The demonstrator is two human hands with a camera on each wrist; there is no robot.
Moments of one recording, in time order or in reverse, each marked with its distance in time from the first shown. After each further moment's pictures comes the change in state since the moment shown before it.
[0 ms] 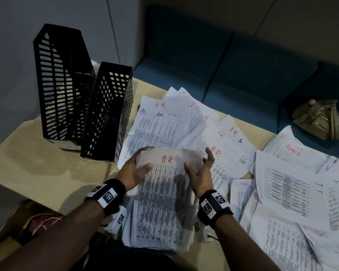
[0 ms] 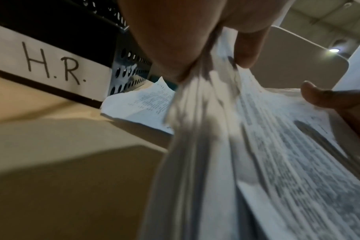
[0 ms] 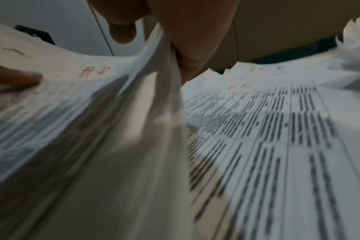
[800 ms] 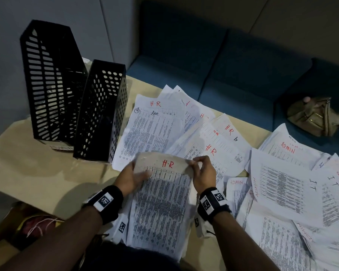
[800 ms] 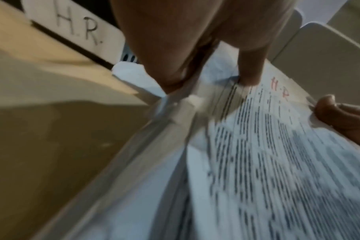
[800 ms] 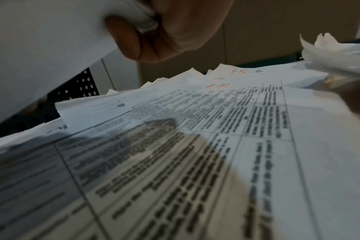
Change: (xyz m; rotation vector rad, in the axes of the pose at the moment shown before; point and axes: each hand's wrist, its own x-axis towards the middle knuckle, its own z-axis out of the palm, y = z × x) left_hand -0.007 -0.022 0.010 -0.107 -0.004 -0.258; right_hand 0.017 0.015 -0.014 -0.273 0.200 -0.083
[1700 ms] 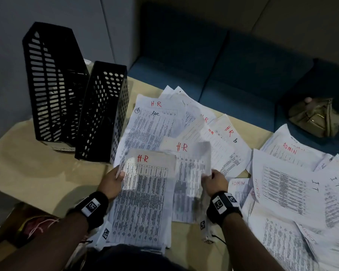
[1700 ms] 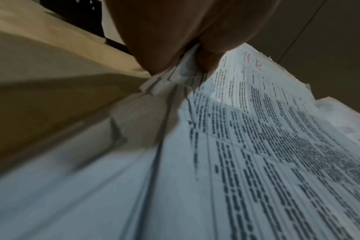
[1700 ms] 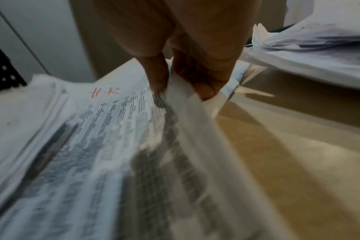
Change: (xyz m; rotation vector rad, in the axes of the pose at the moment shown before) left_hand -0.010 -0.017 -0.038 0.483 0.221 -0.078; right_hand 0.009 0.033 -0.025 -0.300 -0.090 0.469
